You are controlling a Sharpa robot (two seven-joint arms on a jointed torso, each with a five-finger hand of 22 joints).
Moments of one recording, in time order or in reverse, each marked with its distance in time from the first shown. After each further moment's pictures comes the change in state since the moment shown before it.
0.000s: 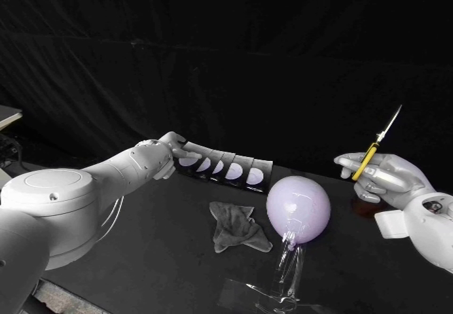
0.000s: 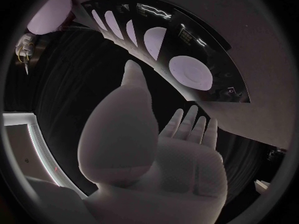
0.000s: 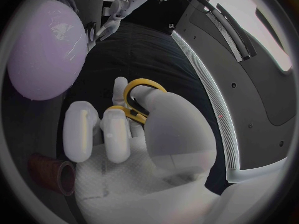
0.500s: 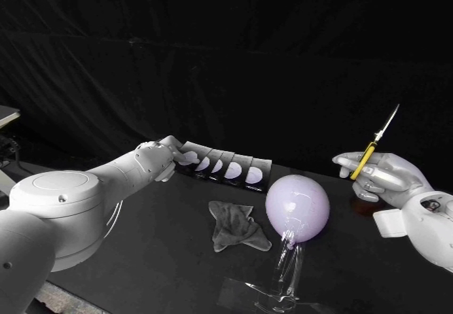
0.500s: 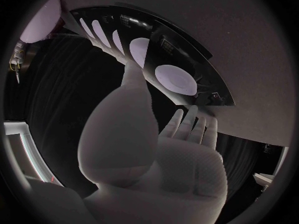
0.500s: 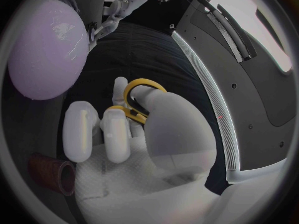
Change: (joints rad) left arm -0.012 0.031 0.000 -0.037 -0.060 0.006 -0.086; left_hand 0.000 0.000 0.000 0.000 0.000 -0.002 0.000 0.000 0.000 0.009 0.023 0.006 0.003 -0.004 0.004 0.000 -0.001 0.000 0.000 0.000 0.000 0.001; right arm 0.000 0.001 0.000 0.001 -0.007 0.000 -0.004; right_hand -0.001 -0.001 -0.001 0.001 0.000 -0.001 0.001 0.004 0.000 0.000 0.000 0.000 0.000 0.000 0.000 0.000 0.001 -0.005 0.000 0.000 0.000 0.001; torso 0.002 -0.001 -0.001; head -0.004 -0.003
